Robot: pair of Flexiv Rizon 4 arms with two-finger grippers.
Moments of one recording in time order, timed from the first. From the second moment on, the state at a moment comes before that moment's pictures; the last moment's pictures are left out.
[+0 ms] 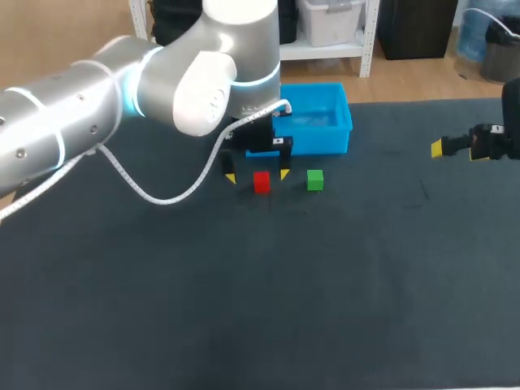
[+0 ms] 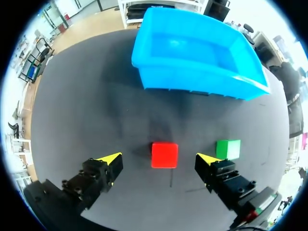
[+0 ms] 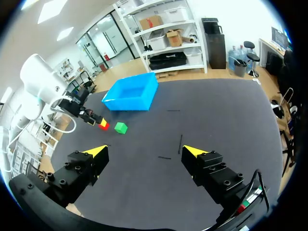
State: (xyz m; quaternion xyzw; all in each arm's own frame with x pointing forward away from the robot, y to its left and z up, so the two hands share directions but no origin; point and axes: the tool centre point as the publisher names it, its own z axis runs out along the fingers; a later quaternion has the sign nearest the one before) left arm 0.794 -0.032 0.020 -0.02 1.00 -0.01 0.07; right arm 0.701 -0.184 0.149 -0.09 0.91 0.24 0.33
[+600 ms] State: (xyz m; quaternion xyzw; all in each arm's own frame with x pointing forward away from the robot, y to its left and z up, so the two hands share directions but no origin) left arm 0.796 -0.035 0.005 -0.01 1.00 -0.01 0.06; right arm 0.701 -0.184 0.149 -0.09 0.91 0.24 0.33
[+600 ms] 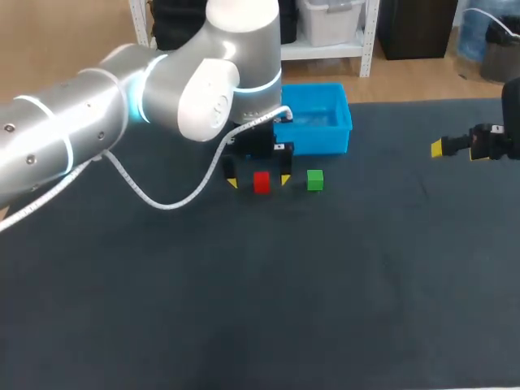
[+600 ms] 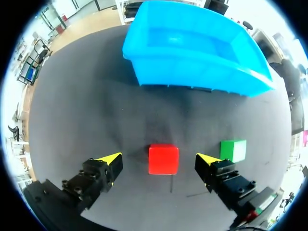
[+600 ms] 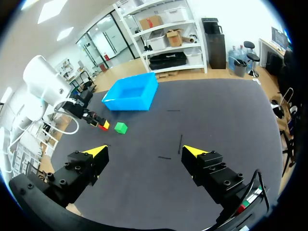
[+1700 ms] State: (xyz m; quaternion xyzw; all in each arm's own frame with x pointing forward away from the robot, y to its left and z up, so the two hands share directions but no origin) left arm 0.808 -0.037 0.037 0.01 1.00 -0.02 0.09; right arm 0.701 -0.184 0.149 -0.09 0.91 0.24 0.33
